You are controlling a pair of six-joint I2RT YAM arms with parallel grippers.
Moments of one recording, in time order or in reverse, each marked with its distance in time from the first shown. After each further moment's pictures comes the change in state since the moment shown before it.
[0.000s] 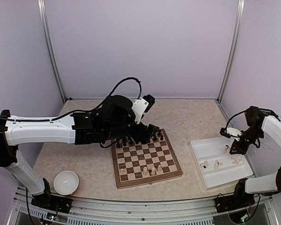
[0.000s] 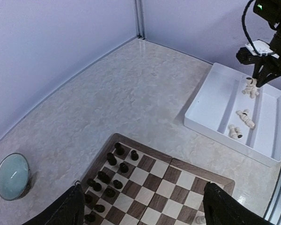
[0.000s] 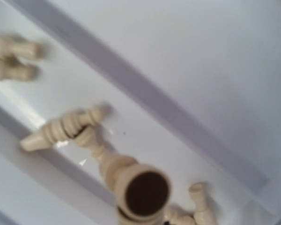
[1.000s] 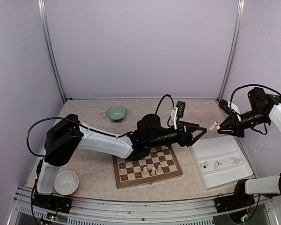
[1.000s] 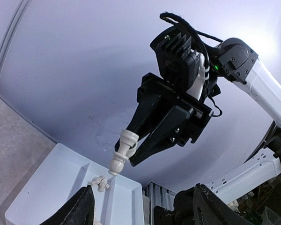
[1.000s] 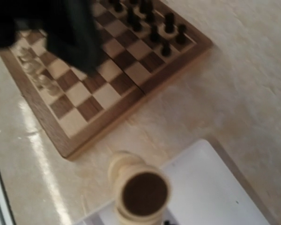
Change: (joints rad) left arm -0.037 0.612 0.257 0.966 0.575 -0.565; right arm 0.109 -0.061 0.309 -0.189 -0.597 -0.057
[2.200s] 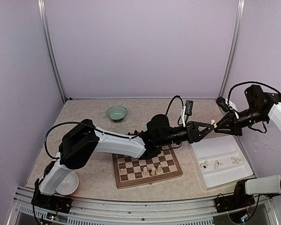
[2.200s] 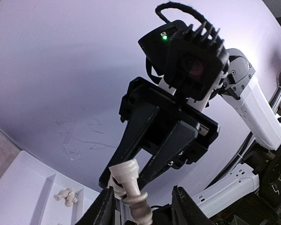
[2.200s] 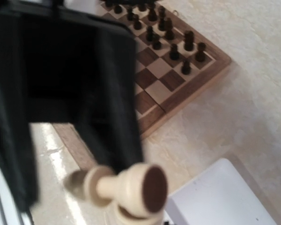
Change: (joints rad) left arm 0.000 0.215 0.276 0.087 0.098 -0.190; right arm 0.077 0.001 0.029 0.005 -0.035 0.108
